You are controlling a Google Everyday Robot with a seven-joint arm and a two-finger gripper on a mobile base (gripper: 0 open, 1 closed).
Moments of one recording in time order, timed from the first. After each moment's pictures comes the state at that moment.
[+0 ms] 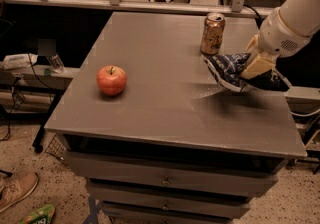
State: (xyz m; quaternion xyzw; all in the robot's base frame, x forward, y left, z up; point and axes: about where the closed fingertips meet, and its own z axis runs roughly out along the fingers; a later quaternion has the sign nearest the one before) arm 0.561 -0.218 0.892 -0.64 0.74 0.04 0.20
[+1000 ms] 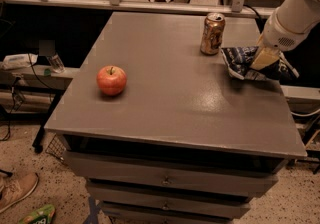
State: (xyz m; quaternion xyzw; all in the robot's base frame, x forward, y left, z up) arm 0.626 -0.276 0.869 -0.60 0.78 -0.06 0.18
